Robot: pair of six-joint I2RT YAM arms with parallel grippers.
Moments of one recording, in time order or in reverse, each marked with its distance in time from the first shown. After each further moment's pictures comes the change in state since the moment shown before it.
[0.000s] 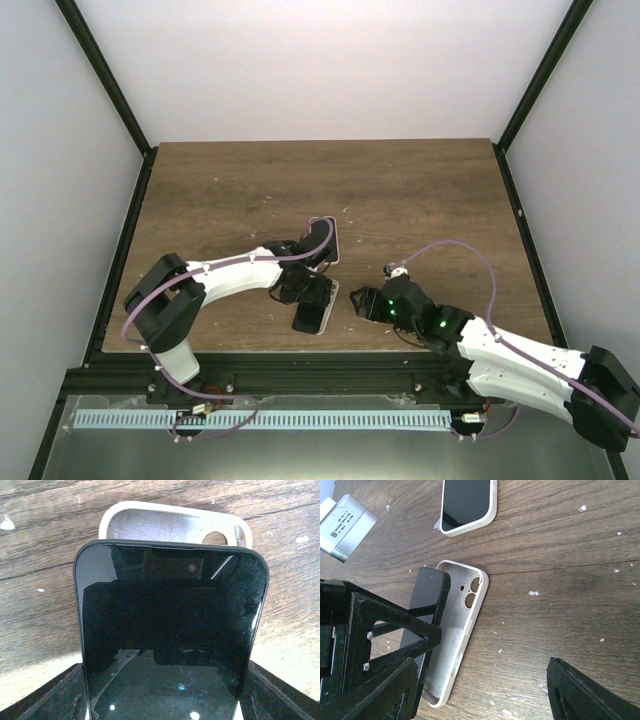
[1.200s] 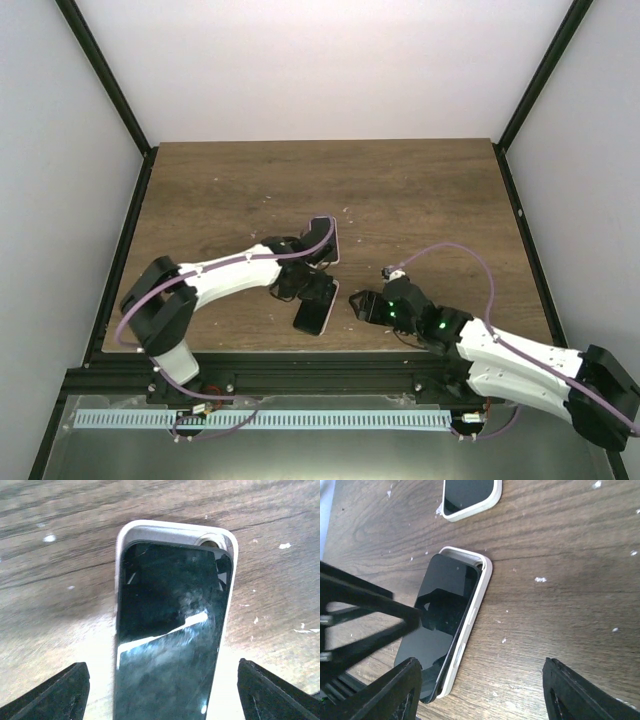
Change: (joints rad) left arm -0.019 0.008 0.072 -0.092 -0.068 0.017; right arm -0.003 -0.007 -0.029 0.023 -0.037 0.004
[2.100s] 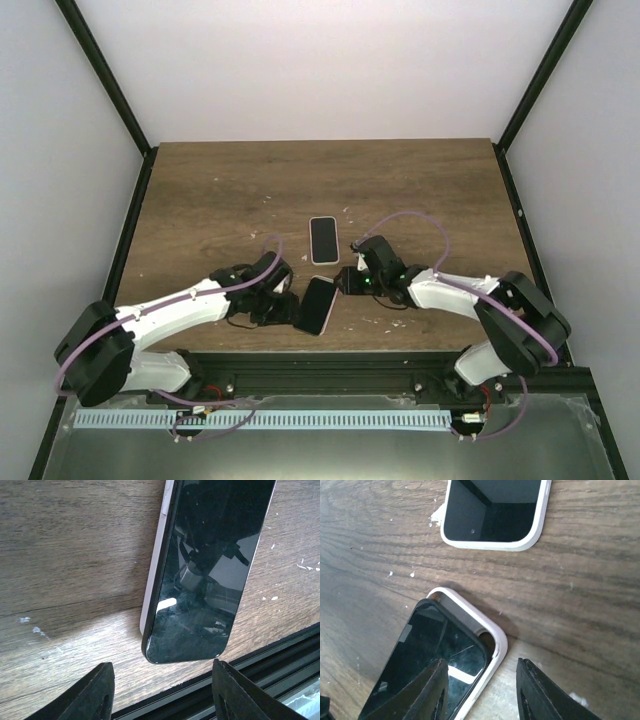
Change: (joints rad) left arm 0.051 -0.438 -0.436 0.147 0.170 -0.139; right arm -0.204 0.577 0.281 0.144 -0.274 -0.311
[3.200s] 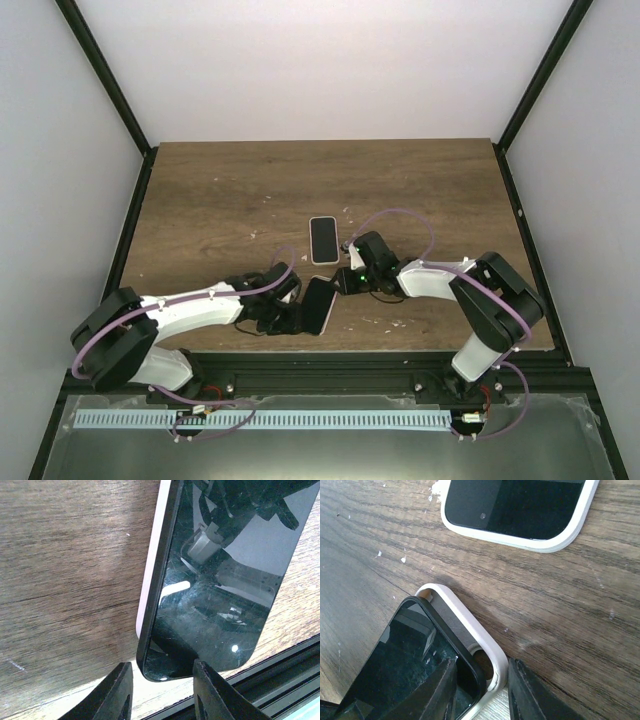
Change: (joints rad) left arm -0.060 0.113 -0.053 0.119 0.029 -0.037; right arm -0.051 0.184 0.076 0.034 -0.153 -0.165
